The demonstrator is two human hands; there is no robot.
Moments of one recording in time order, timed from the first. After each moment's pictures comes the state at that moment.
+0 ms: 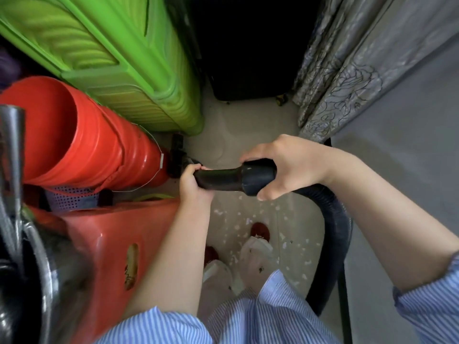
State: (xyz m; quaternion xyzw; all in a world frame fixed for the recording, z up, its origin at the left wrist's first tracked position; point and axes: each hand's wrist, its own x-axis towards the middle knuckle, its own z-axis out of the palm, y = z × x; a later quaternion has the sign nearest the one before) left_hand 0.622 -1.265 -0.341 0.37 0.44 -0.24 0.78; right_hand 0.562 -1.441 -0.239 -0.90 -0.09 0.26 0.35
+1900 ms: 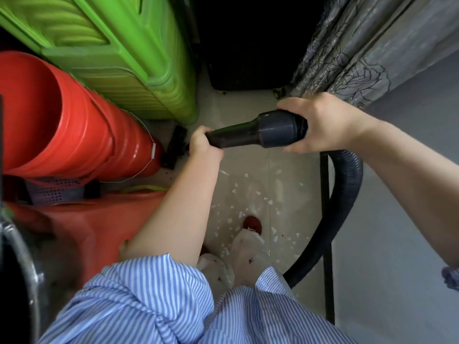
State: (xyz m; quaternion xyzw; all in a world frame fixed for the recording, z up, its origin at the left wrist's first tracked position) left_hand 0.687 -1.312 -0.354 0.44 0.46 -0.26 0.72; right_hand 0.599 -1.487 -0.266 -0.97 -0.05 0.08 0.23
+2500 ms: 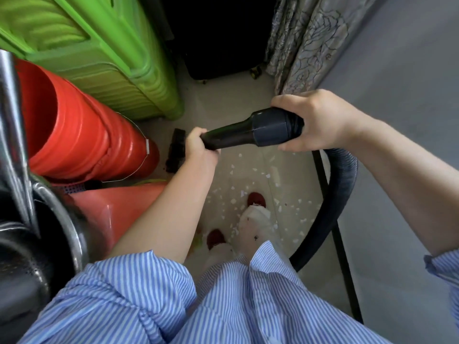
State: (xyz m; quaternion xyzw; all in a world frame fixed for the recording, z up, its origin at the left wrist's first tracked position) left_hand 0.590 -1.246 -0.323 0.42 0.41 -0.32 0.74; right_hand 0.475 -1.412 -0.241 -0.97 -0.03 0.01 0.22
